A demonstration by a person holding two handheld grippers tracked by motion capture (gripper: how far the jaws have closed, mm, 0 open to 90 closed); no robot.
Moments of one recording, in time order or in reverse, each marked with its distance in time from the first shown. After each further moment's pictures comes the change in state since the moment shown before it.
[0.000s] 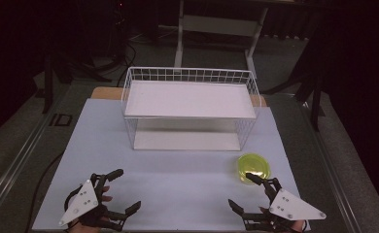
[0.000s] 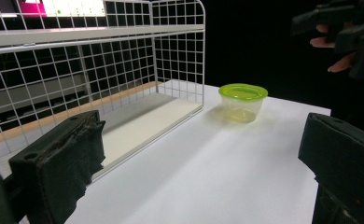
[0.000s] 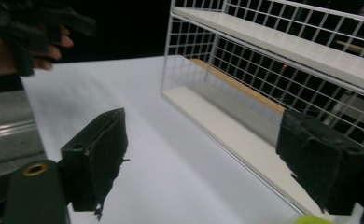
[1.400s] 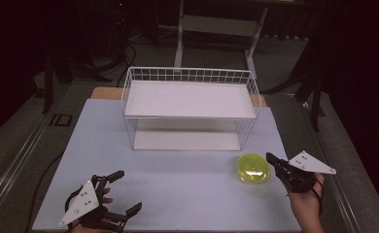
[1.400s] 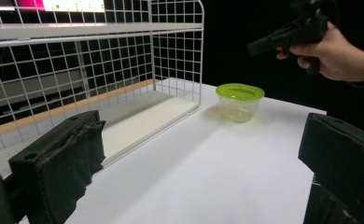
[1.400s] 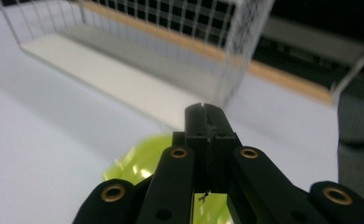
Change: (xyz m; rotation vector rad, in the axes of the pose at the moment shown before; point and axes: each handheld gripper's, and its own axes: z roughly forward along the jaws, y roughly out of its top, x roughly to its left) left arm -0.005 0.002 0.000 0.004 -0.001 -0.029; right arm -0.111 -0.040 0.000 0.228 -0.322 0.173
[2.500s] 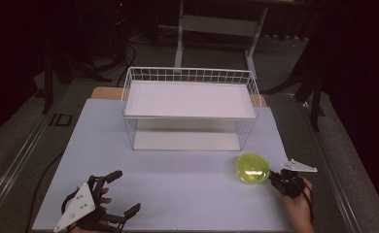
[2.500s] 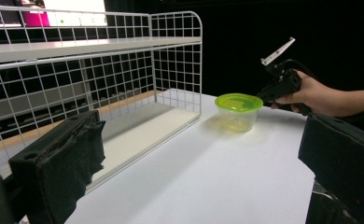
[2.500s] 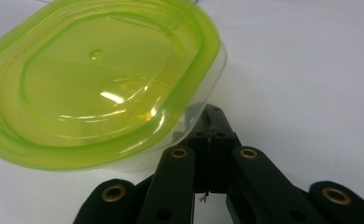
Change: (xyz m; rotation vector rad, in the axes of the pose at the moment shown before) left arm -0.003 0.005 -0.005 -0.041 0.008 0.023; right arm -0.025 -0.079 0.046 0.278 -0.006 0.210
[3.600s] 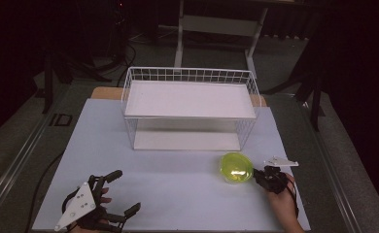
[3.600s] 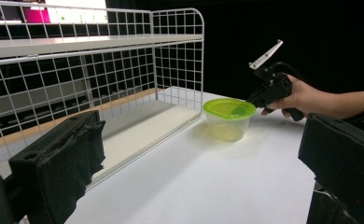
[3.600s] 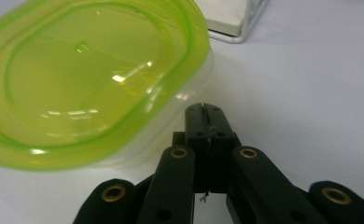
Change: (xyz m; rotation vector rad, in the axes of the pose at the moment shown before) left arm 0.001 -0.001 0.001 0.010 0.002 -0.005; right arm 0.029 0.014 0.029 0.024 0.109 -0.032
